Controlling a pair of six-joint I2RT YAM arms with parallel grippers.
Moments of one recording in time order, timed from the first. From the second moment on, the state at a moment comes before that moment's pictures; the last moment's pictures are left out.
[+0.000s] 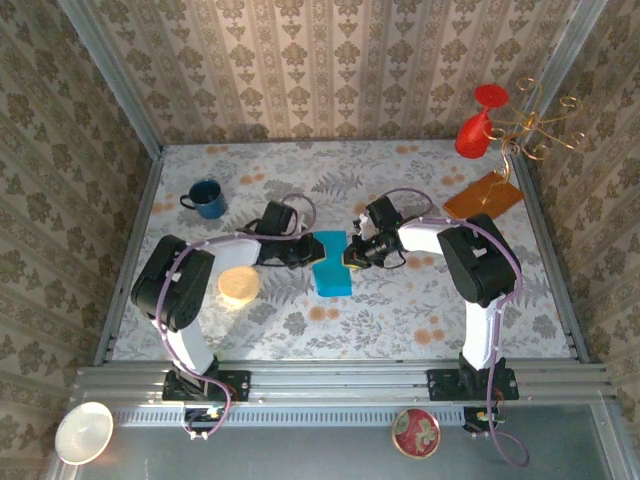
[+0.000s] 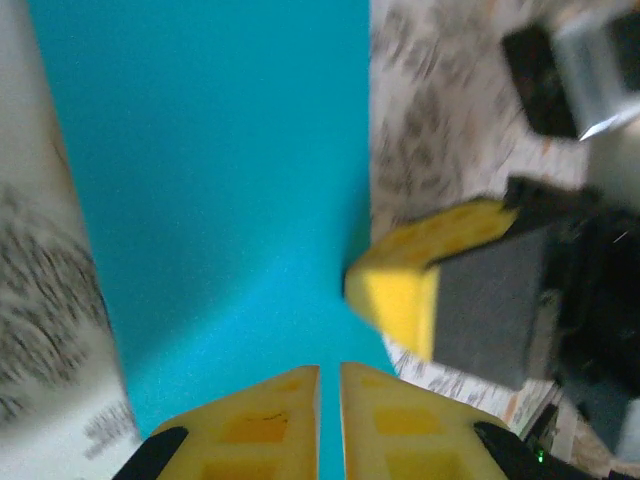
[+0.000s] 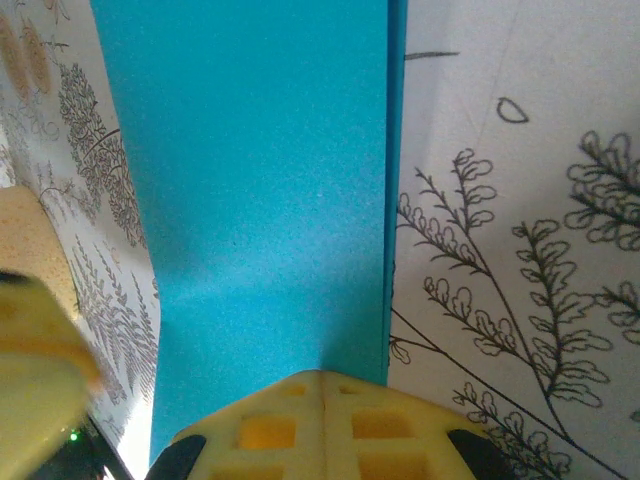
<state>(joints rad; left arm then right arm) -0.57 1.75 0.90 -0.08 0.59 -0.75 0.42 1.99 1.08 -0.27 -0.60 0.57</state>
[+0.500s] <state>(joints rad) -0.58 1.81 0.87 -0.13 0.61 -0.74 0.42 1.99 1.08 -0.26 -0.60 0.58</state>
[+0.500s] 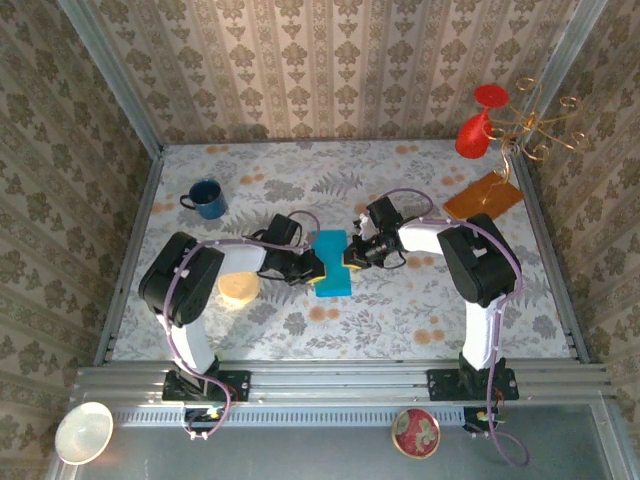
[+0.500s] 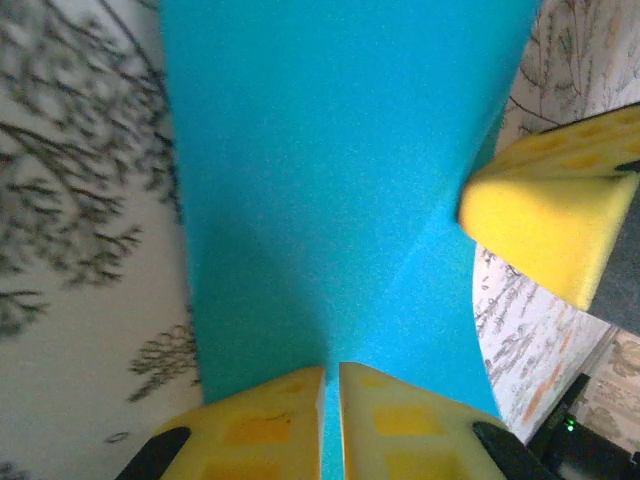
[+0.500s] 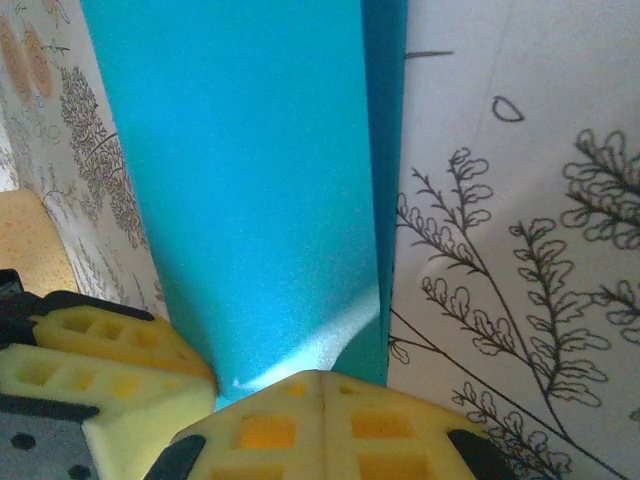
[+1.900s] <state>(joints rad) -0.58 1.62 0.81 -0.24 0.62 -0.67 0.41 1.99 1.08 -0.25 -0.60 0.58</state>
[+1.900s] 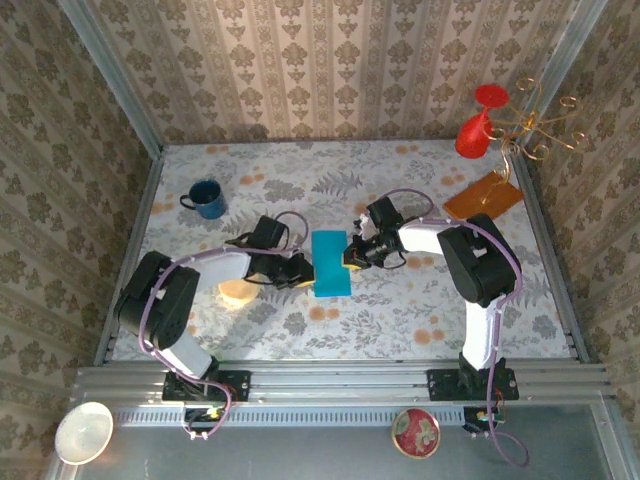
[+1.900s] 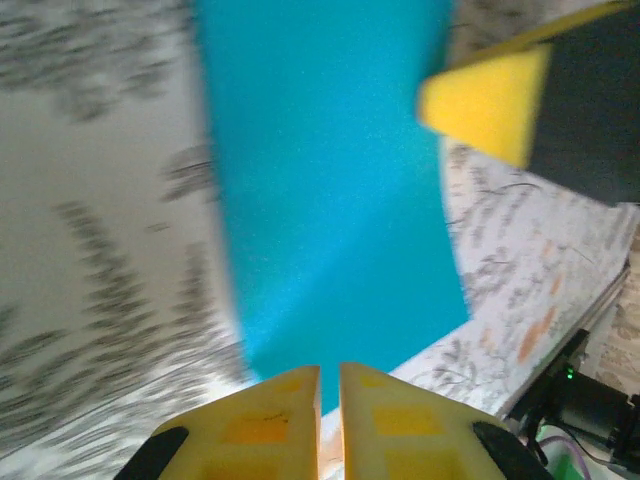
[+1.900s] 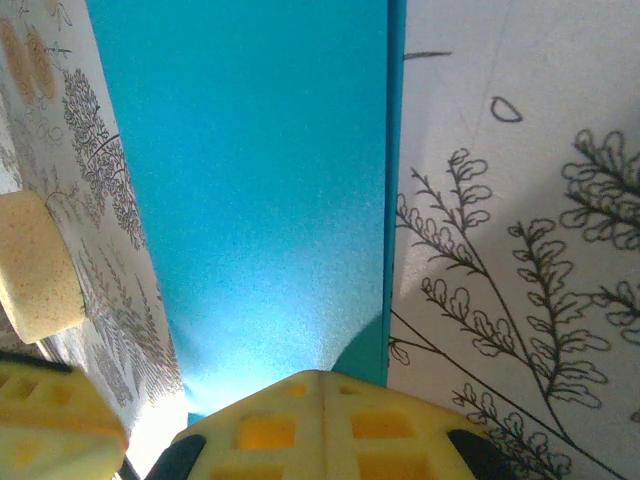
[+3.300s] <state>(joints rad) -0.58 1.55 0.79 -0.13 0.46 -0.76 0.42 1.76 1.02 -0.22 -0.55 0.74</state>
